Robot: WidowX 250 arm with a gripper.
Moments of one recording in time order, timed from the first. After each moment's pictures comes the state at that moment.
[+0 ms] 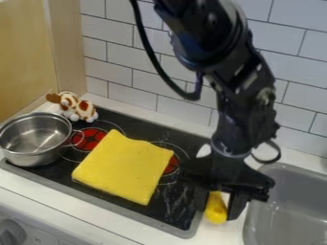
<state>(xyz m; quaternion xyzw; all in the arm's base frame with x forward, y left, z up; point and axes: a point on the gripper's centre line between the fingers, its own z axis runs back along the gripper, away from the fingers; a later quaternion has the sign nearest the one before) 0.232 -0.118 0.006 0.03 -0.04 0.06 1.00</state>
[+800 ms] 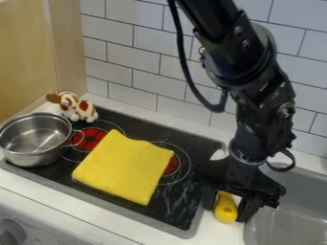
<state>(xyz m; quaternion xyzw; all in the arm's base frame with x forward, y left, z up) 0.235 -0.141 -0.010 0.03 -0.02 0.01 1.00</state>
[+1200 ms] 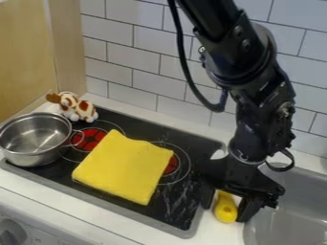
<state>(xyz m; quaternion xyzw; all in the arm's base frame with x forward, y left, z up) 0.233 -0.140 -0.009 0.03 -0.02 0.01 1.00</state>
